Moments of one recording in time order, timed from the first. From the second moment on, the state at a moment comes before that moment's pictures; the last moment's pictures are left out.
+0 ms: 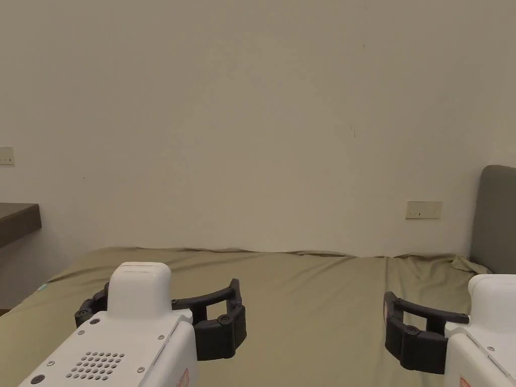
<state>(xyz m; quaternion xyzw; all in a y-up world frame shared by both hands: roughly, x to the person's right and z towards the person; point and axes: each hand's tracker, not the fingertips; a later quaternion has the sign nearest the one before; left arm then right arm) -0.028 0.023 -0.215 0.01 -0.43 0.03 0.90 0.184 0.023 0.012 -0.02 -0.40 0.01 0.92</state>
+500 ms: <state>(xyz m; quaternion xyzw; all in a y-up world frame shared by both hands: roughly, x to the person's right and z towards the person) -0.029 0.026 -0.217 0.00 -0.43 0.03 0.90 0.188 0.026 0.011 -0.02 -0.41 0.01 0.91</state>
